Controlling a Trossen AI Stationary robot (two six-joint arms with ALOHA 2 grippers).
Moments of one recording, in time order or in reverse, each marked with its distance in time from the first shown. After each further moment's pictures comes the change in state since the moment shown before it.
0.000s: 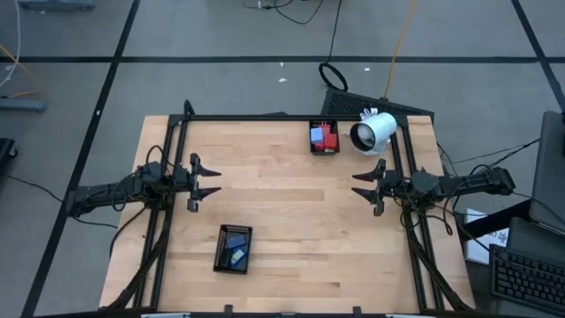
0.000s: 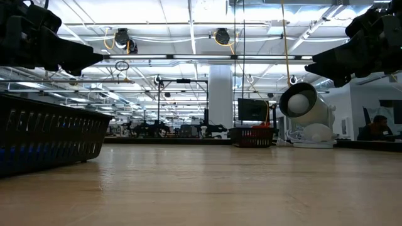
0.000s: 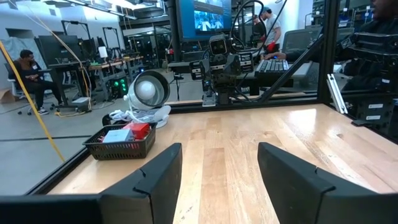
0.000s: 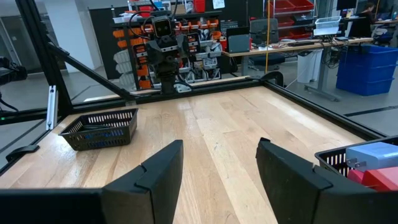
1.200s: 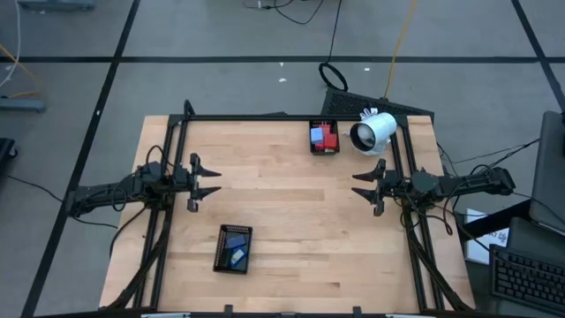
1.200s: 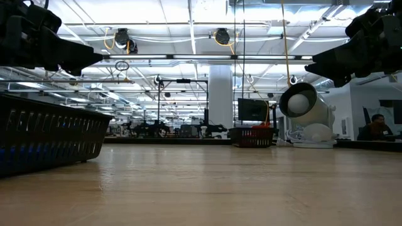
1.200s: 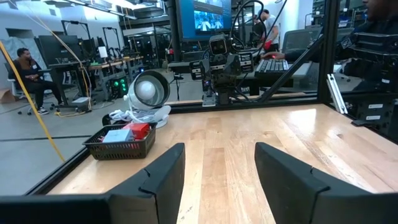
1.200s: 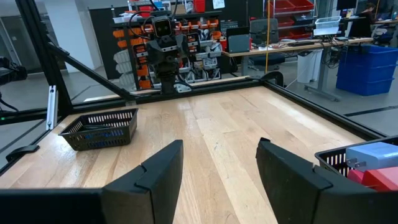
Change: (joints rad) left arm 0.000 0.000 0.000 0.000 0.000 -0.001; right arm 0.000 0.000 0.000 0.000 0.000 0.000
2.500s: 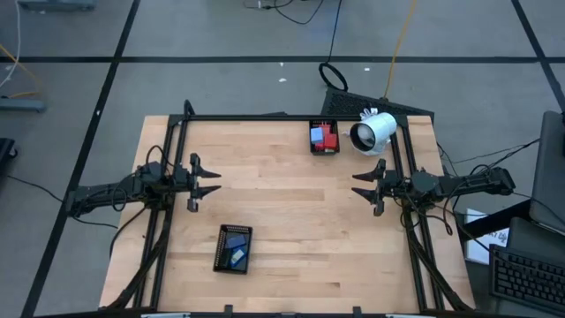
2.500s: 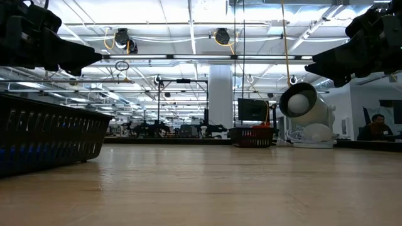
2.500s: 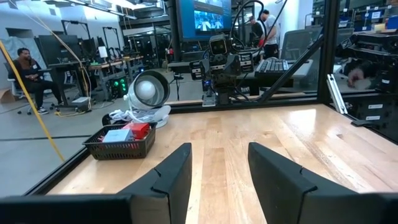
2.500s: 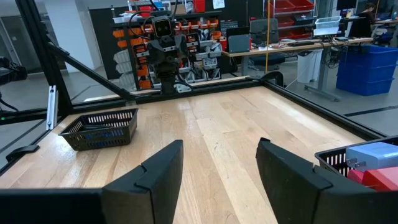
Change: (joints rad) left arm 0.000 0.000 0.000 0.000 0.000 -0.001; right arm 0.000 0.000 0.000 0.000 0.000 0.000
